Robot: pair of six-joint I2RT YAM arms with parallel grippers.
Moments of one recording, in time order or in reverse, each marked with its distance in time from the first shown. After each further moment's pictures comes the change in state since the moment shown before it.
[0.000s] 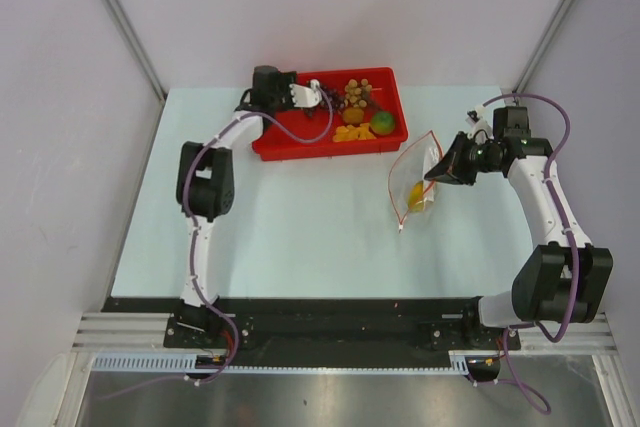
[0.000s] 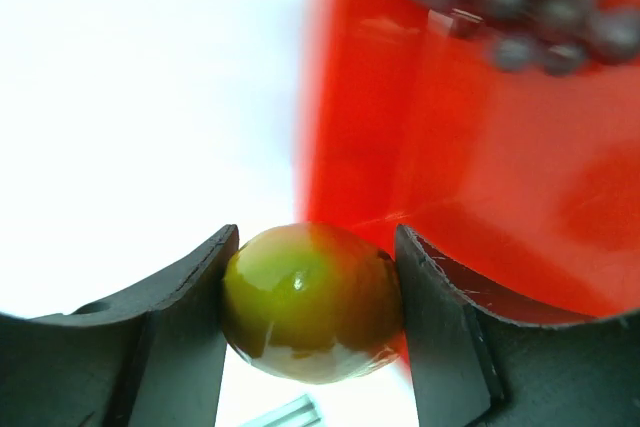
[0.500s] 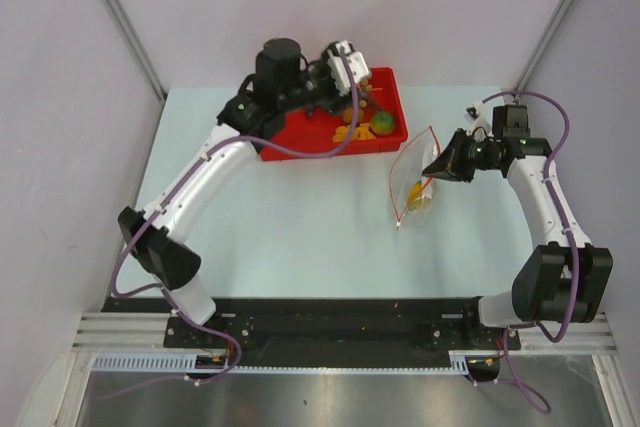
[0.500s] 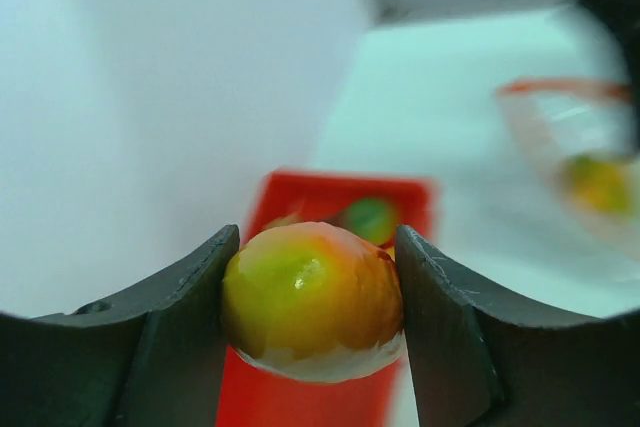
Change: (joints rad) left arm -0.332 -0.695 -0.043 -0.376 0.294 -0.636; right arm 0.009 0.000 0.000 0.047 -0.036 0.019
